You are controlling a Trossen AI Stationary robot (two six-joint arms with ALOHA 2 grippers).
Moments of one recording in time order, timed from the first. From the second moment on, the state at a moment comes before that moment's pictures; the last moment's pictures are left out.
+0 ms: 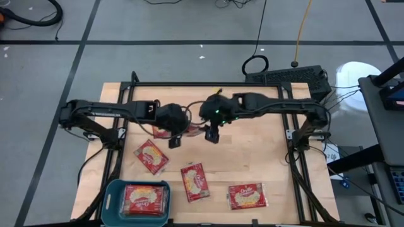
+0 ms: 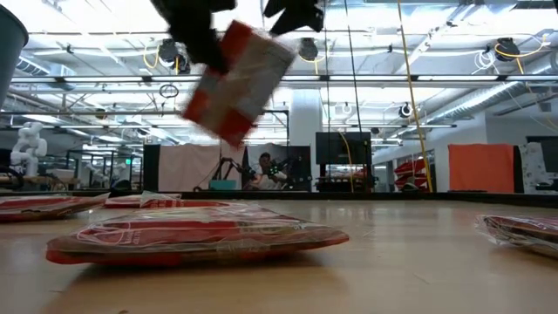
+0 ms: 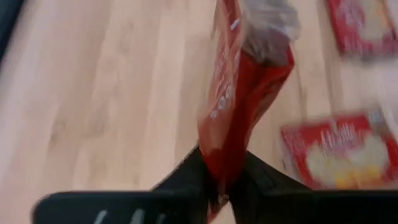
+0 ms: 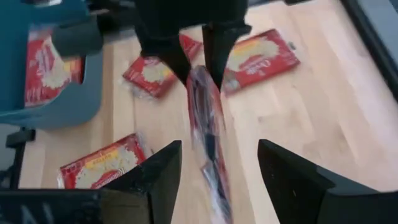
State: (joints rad) left arm 0.04 1.39 1.21 -0.71 0.01 -0.02; right arm -0.03 1.74 1.78 -0.87 0.00 0.15
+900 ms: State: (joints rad) left arm -0.11 1.32 1.21 -0.68 -0.10 -0.17; right arm 0.01 1.87 1.78 -0.73 -0.13 0.07
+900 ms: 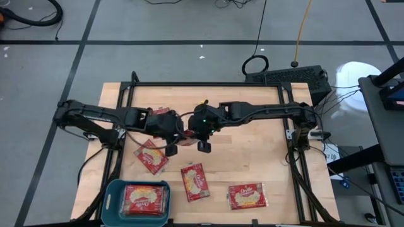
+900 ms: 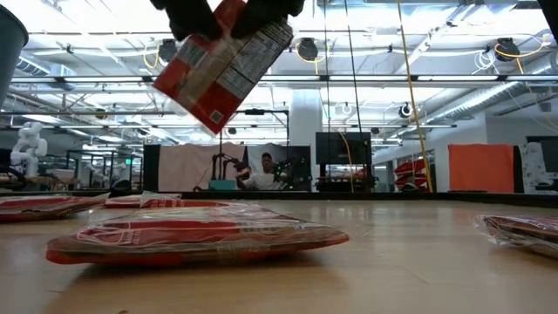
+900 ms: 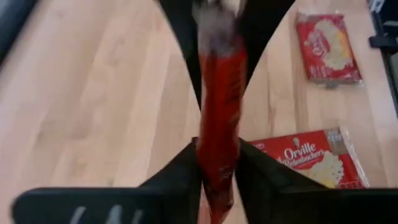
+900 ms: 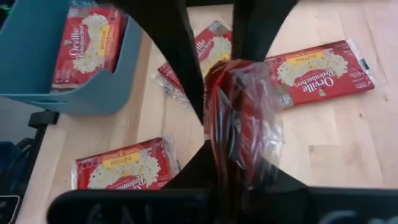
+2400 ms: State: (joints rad) left arm -0.40 1.13 1.23 -0.72 -0.29 -0.48; right arm 0.06 1.77 1.78 -0.49 -0.10 0.20
